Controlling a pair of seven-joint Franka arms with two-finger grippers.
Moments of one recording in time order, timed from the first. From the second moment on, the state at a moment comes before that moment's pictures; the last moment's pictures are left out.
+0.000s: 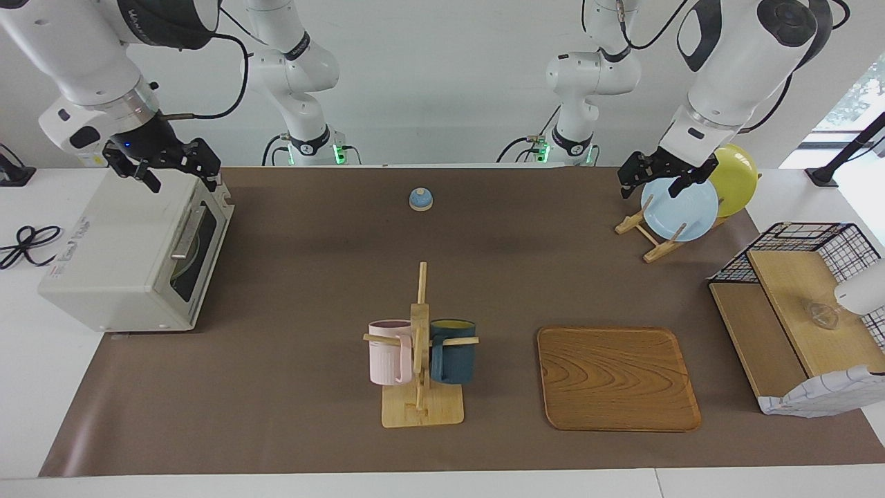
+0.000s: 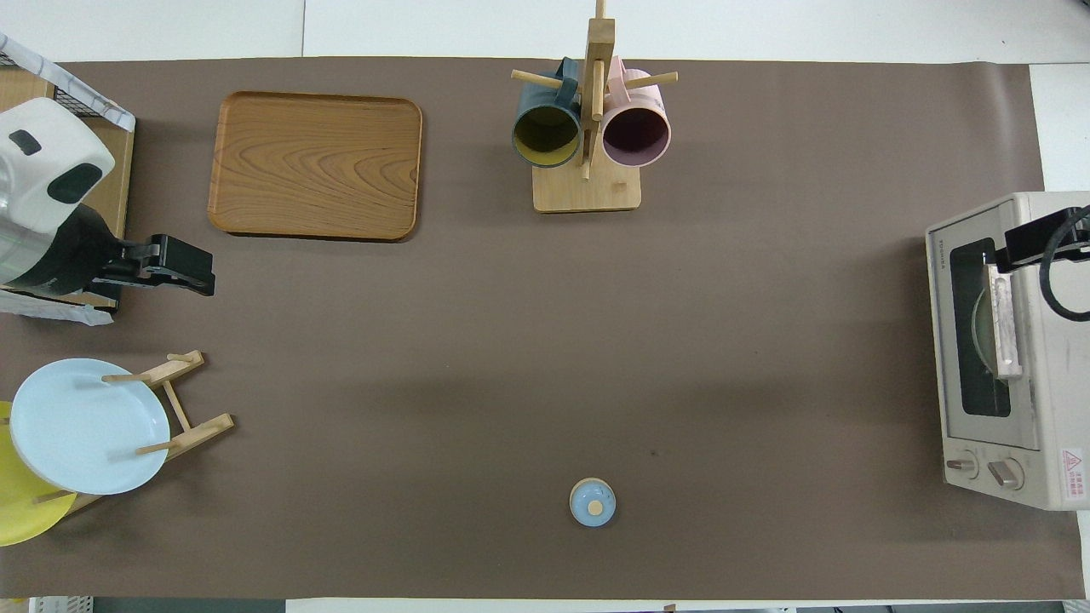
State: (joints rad) left arm -0.11 -0.02 -0.06 -1.65 -0.04 1.55 -0.12; right arm 0.06 0.05 -0.16 -1.49 -0.01 1.46 -0.10
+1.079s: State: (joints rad) left arm -0.11 -0.02 -0.06 -1.65 -0.04 1.55 -0.12; right arm 0.04 -0.03 -0.16 -1.82 -0.03 1.77 -0.13
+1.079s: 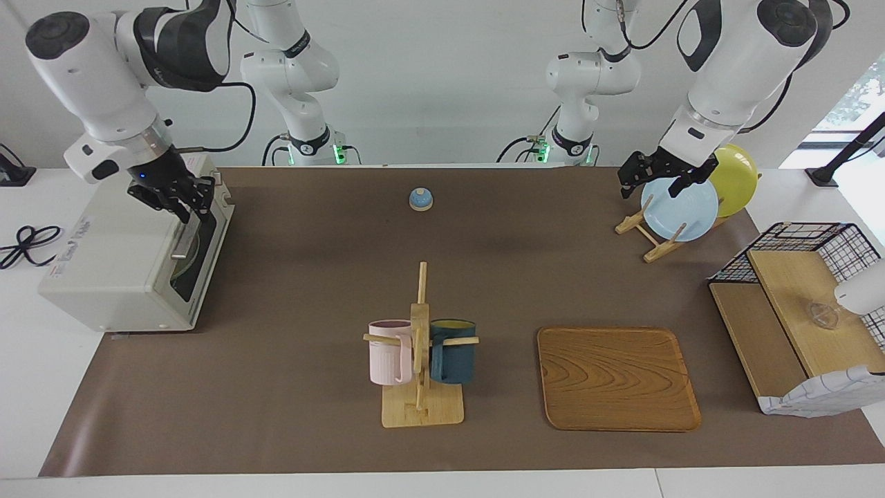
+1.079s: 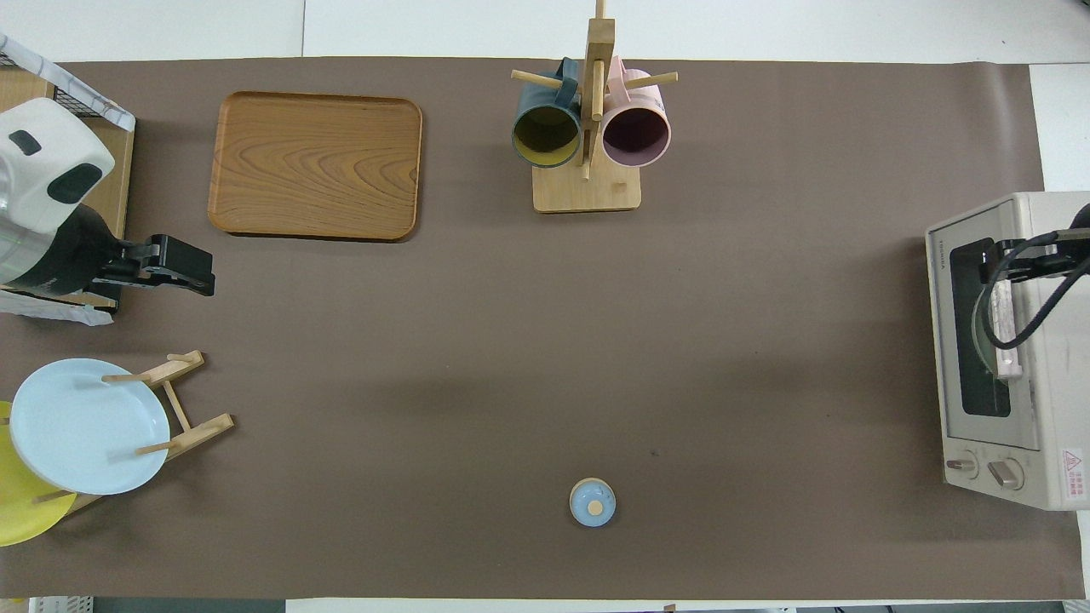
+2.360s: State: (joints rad) left arm -0.11 -0.02 -0.06 -1.65 -0.04 1.55 -0.12; right arm 0.08 -0.06 -0.15 -2.10 -0.10 2.00 -0.07
